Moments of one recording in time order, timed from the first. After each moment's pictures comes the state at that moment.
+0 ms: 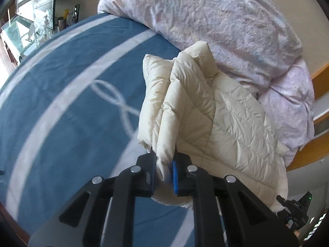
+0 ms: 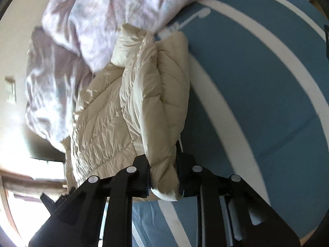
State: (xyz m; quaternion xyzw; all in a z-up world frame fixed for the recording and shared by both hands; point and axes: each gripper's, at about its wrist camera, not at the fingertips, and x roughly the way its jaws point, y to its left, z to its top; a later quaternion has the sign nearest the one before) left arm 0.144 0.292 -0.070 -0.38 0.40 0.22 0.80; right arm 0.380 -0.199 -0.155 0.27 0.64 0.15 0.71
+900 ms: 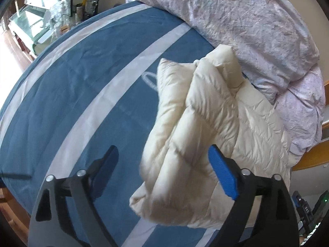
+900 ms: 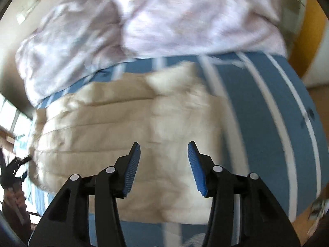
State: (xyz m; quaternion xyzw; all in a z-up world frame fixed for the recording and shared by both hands) left arm 0.108 0.338 -0.092 -0.39 0.45 0.24 0.77; right arm 0.356 -0.064 -0.081 0.00 0.56 0.20 0.81
